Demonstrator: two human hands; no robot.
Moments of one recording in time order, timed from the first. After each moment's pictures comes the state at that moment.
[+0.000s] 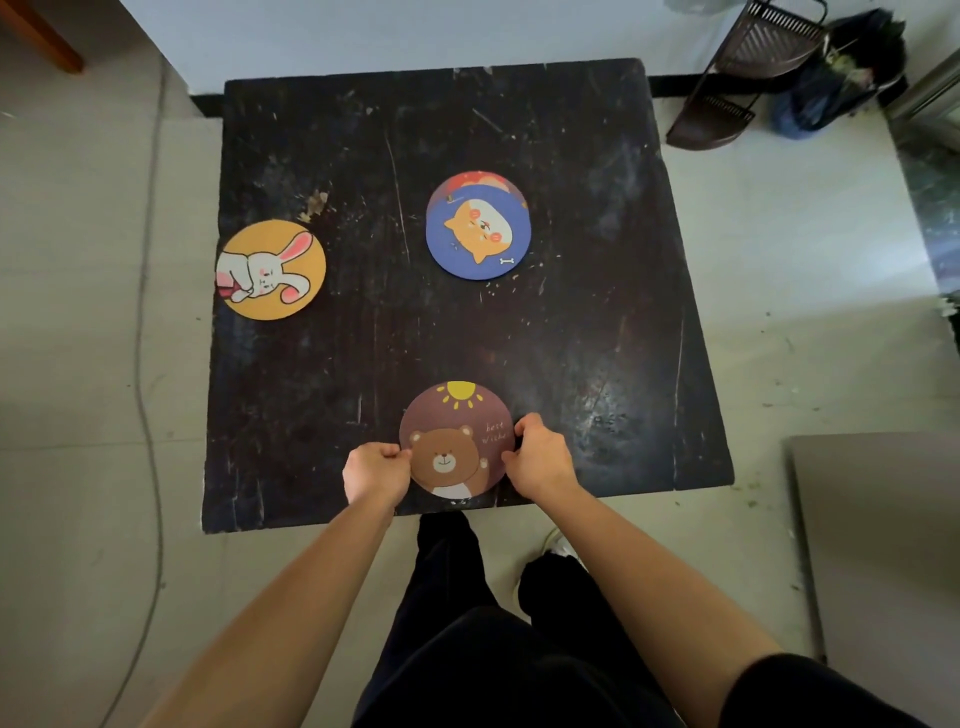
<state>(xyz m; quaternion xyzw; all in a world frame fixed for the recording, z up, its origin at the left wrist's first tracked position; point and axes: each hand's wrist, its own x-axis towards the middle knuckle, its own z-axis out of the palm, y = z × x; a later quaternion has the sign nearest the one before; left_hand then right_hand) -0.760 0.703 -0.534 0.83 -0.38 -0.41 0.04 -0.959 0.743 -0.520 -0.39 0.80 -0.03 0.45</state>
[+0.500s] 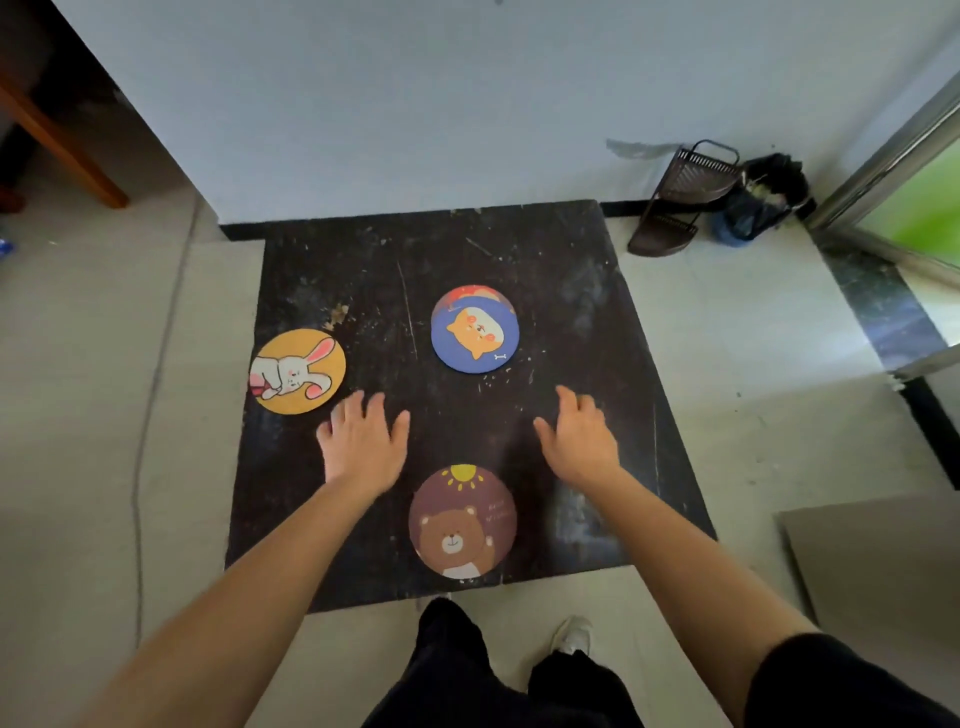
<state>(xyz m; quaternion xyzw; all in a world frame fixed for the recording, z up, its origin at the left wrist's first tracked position) -0.761 0.603 -0.434 0.68 -0.71 -0.16 -0.02 -1.013 0.679 -0.434 -0.49 0.83 -0.07 0.26</state>
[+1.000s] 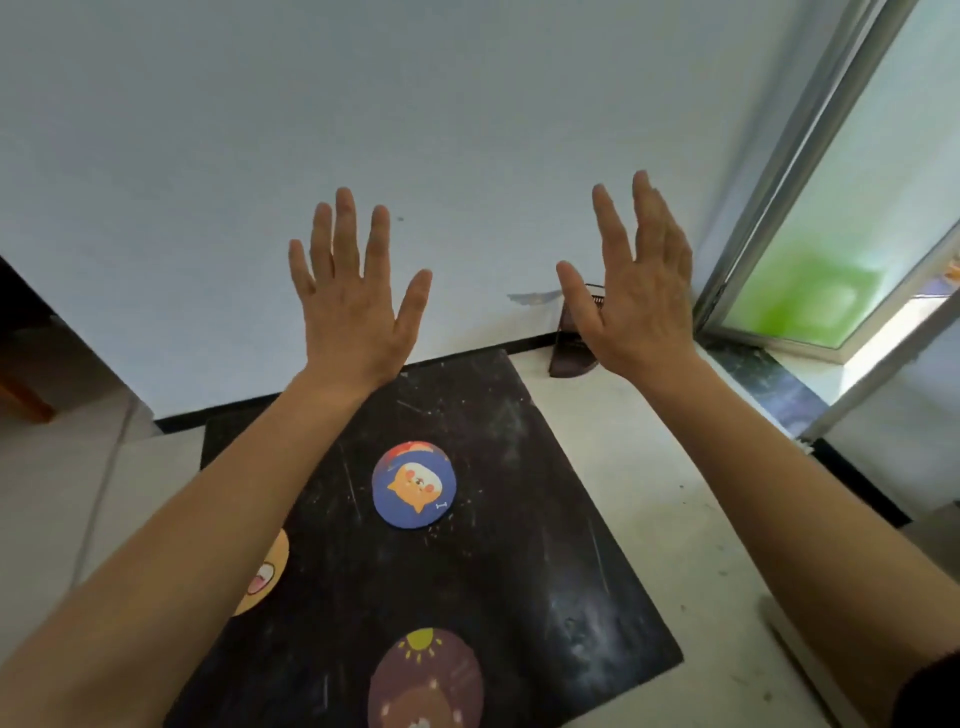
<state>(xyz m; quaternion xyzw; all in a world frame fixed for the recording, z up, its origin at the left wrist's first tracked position) -0.914 0.475 -0.160 0.44 -0.83 0.09 0.33 -1.148 0.613 -0.144 -0.54 0.74 -0.28 -0.27</state>
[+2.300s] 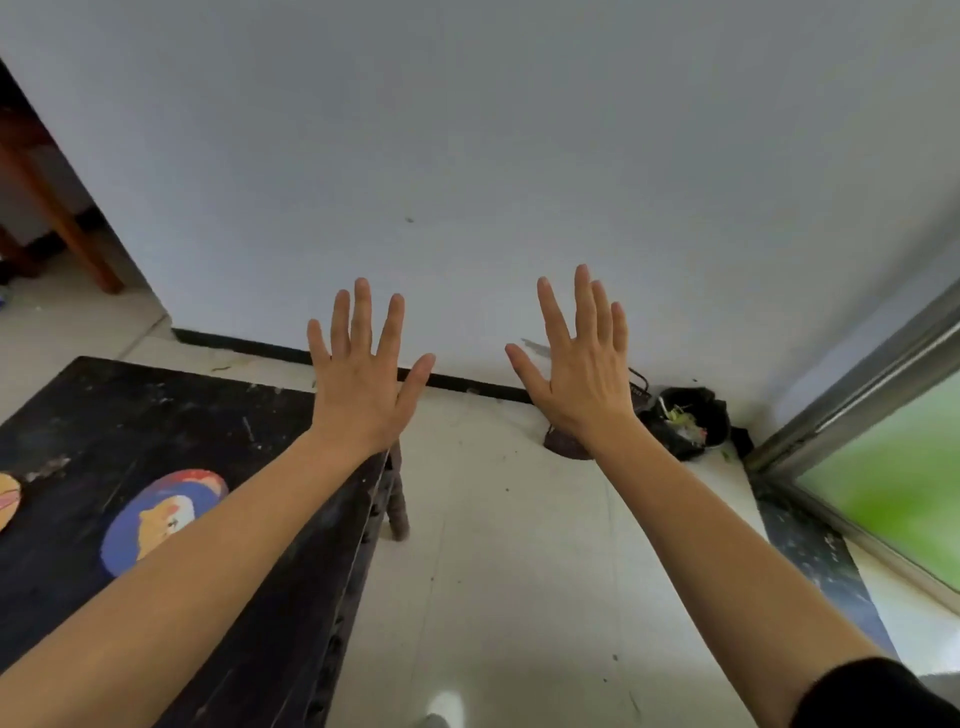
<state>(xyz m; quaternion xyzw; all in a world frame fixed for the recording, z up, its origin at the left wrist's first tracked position) -1.325 0.432 -0.252 0.65 -0.74 0.06 0.16 -1.576 0.429 -0.239 -0.73 0.65 -0.19 -0.11</state>
